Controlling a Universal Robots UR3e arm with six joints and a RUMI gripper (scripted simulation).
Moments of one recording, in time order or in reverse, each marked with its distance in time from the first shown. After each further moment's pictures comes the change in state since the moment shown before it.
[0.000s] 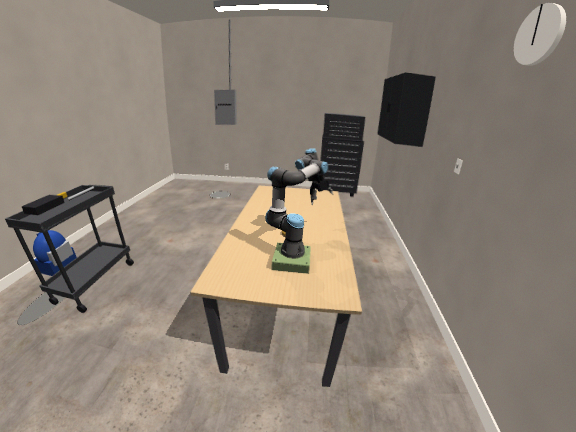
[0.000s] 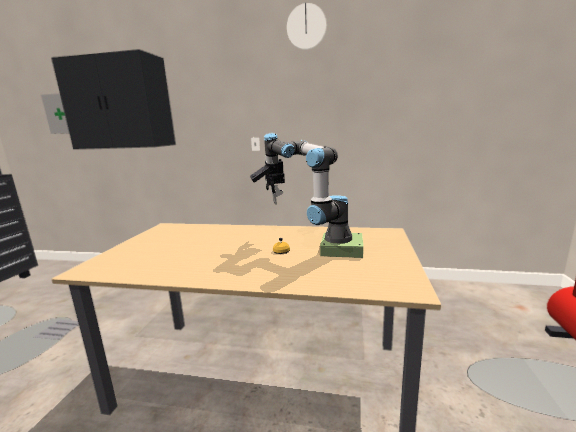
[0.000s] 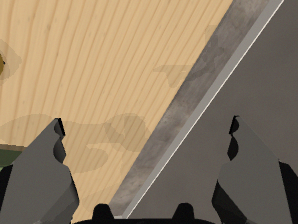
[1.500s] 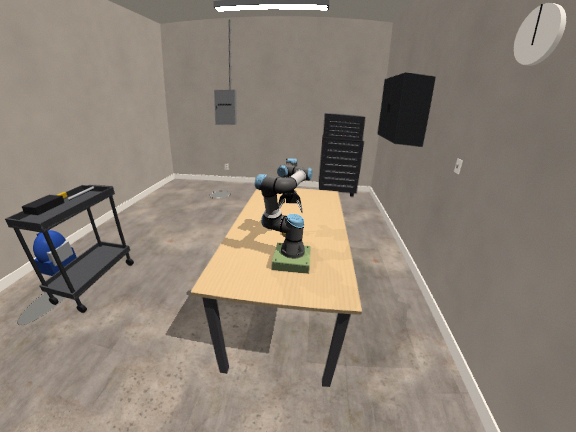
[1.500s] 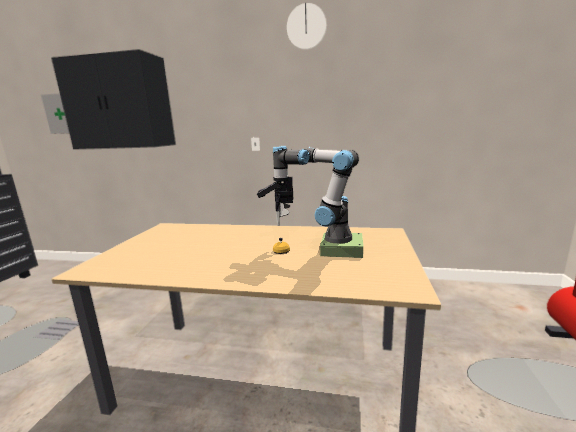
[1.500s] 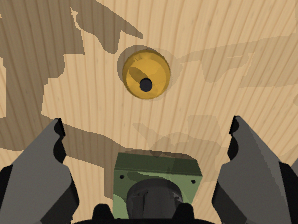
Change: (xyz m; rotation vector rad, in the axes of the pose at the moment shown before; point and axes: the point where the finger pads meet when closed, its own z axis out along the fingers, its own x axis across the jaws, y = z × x) arm -0.229 -0.025 -0.009 0.029 -0.339 0.364
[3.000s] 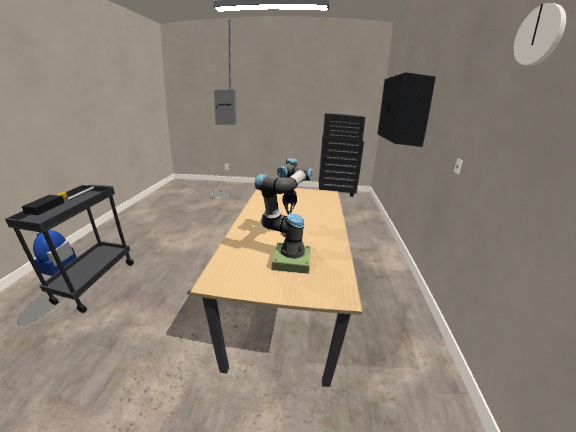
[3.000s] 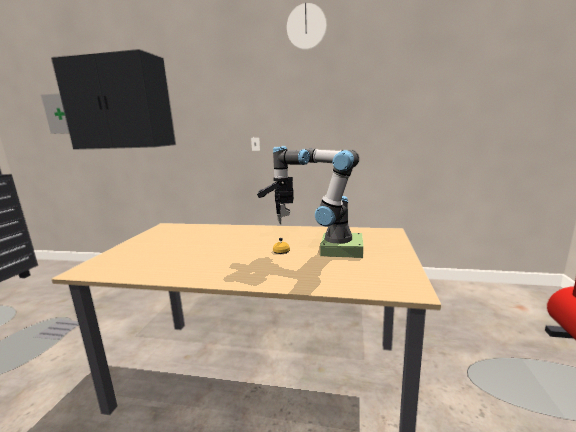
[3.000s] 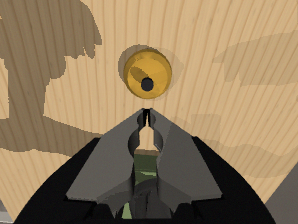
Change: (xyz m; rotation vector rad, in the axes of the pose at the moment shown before) arm -0.002 0.001 0.001 -0.001 -0.003 0.017
